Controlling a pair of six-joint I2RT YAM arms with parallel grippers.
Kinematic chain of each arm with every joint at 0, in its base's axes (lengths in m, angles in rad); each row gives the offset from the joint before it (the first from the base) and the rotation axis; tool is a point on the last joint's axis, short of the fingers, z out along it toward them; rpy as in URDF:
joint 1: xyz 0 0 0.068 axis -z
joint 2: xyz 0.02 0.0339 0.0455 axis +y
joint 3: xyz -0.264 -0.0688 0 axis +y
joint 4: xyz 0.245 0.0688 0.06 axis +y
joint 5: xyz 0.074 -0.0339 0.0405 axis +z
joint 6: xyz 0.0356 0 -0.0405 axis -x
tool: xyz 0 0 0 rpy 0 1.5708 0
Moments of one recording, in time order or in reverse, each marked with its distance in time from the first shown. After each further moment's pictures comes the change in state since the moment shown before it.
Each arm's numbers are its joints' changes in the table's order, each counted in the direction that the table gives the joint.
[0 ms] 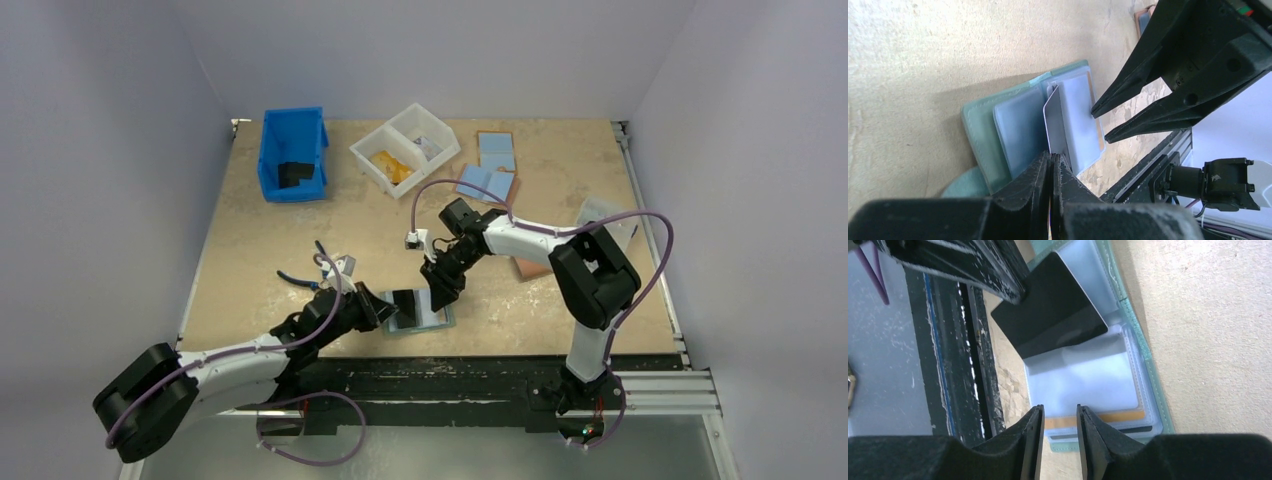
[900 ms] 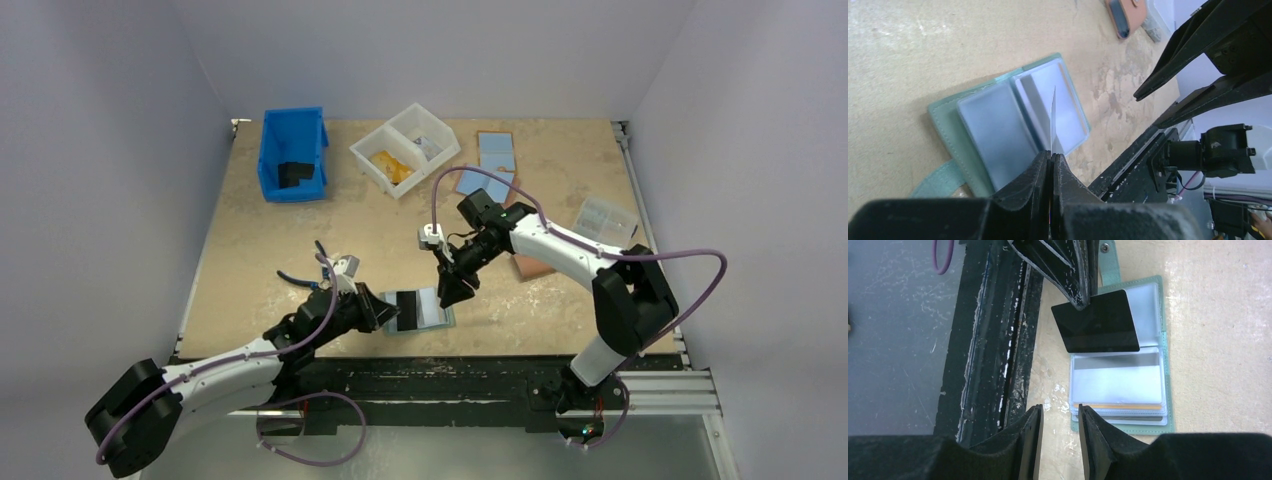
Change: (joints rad) left arm 0.000 -0.153 -0.008 0.104 -0.063 -0.113; right arm 0.035 -0.208 0.013 0.170 0.129 0.335
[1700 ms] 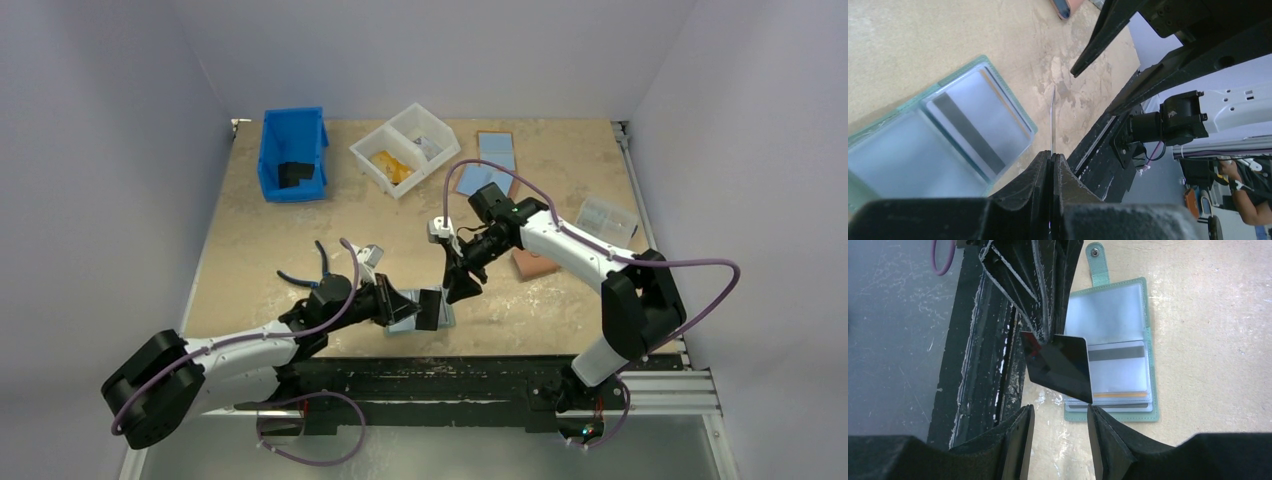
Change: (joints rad) left arm 0.013 0.199 -0.126 -0.150 -0.206 -0.031; right arm 0.052 -0.050 -0.002 0.039 0.024 0.061
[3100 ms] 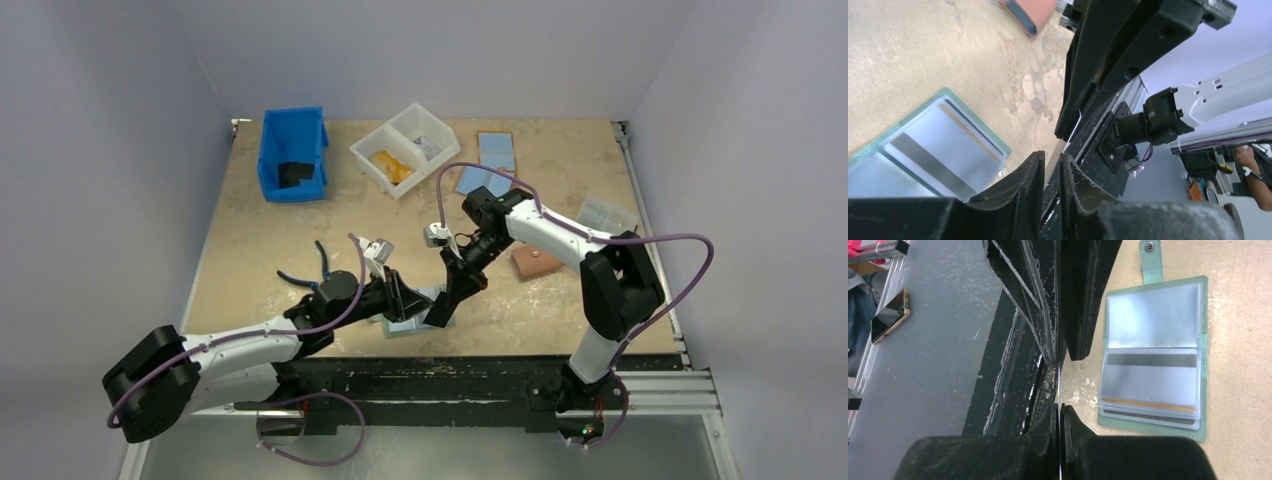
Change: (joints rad) left arm 0.067 0.035 -0.093 -0.010 0.011 -0.069; right arm 0.001 0.138 -0.101 0.264 0.111 0.198
